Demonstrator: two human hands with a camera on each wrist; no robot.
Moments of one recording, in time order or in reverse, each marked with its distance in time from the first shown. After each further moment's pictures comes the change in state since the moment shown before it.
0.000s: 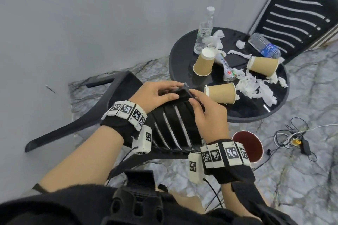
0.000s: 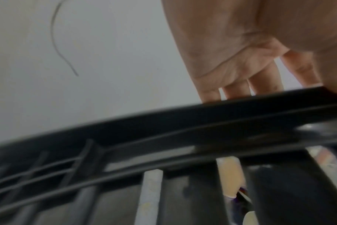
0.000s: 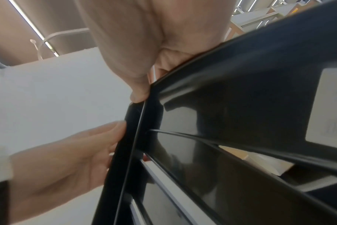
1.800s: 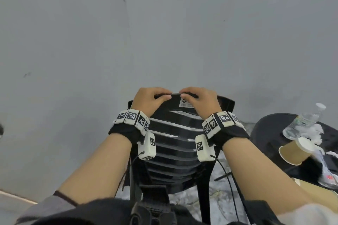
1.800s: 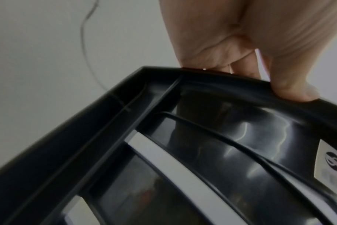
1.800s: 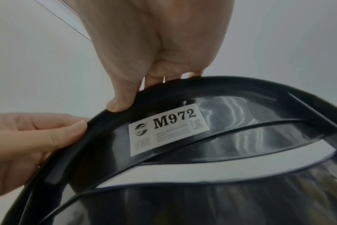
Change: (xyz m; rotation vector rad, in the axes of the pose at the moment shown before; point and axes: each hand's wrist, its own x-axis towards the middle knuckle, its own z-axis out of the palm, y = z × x) left_hand -0.181 -0.007 -0.222 0.372 0.904 -0.186; right_hand 0.110 -0.246 0.166 0.136 -0.444 -0.638
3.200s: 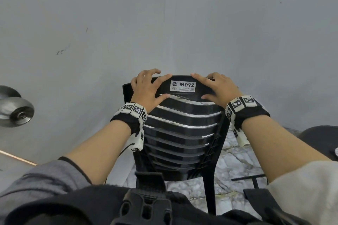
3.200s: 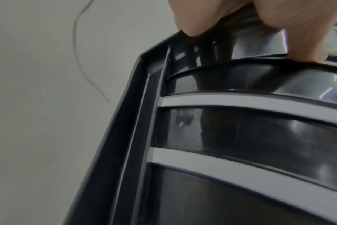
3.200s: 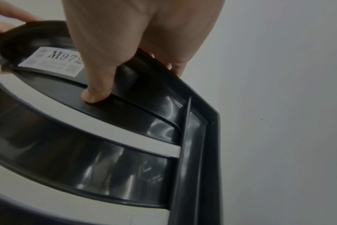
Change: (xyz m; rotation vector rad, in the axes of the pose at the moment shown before) left_hand -0.004 -0.125 -0.036 0.682 0.132 0.010; right_hand 0.083 0.042 0.062 -0.542 -0.350 -0.397
